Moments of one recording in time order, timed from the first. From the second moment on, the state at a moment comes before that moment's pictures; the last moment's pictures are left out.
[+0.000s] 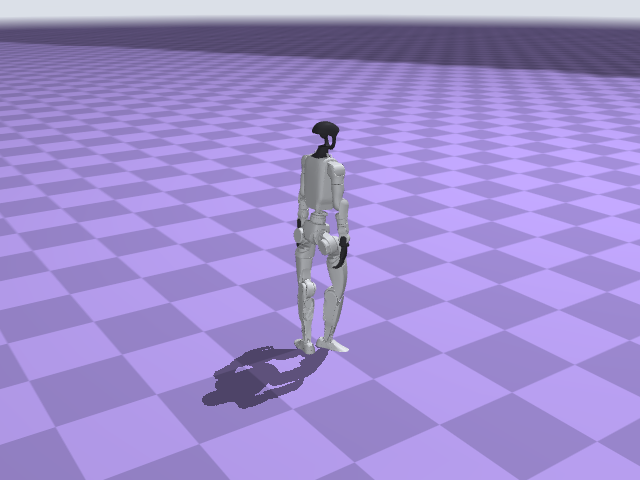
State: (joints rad) left arm 0.03 0.12 0.29 1.48 0.16 0.03 -0.16; right arm -0.07 -0.15 0.06 1.49 -0.69 0.05 0.22; waist -0.07 0.02 -0.11; left_leg 0.11 0.02 1.40 0.12 -0.24 -0.13; right_leg -0.21 -0.17 -1.03 0.24 -0.09 -0.05
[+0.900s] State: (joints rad) left arm 0.05 0.12 0.36 1.44 0.11 0.04 -0.16; right arm 0.00 -0.10 0.09 1.49 -0.63 0.05 0.23; waist -0.13 0.00 -0.03; left_leg -0.09 -0.03 0.30 0.10 -0.09 0.06; right_leg -0.18 0.04 -0.19 0.17 -0.06 -0.10
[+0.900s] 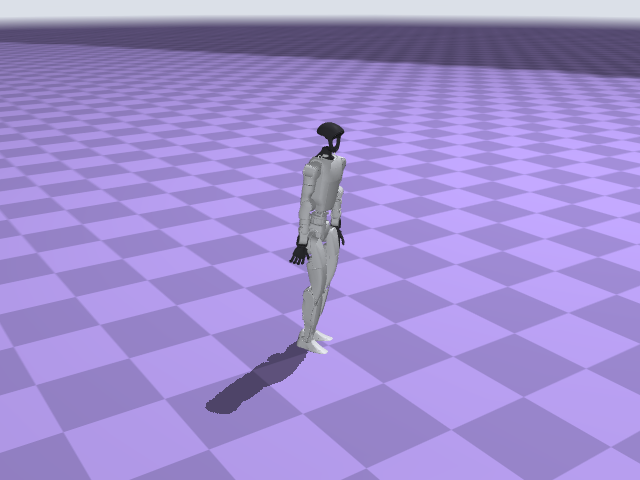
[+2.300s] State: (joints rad) left arm -0.09 0.15 0.26 1.48 0.13 0.03 -0.18; right arm 0.09 -0.15 -0.04 1.50 -0.56 0.00 0.22; waist -0.19 0.09 -0.03; left_leg -0.19 0.07 0.47 0.09 -0.11 0.05; right_leg -0.28 0.06 -0.10 0.34 -0.21 0.01
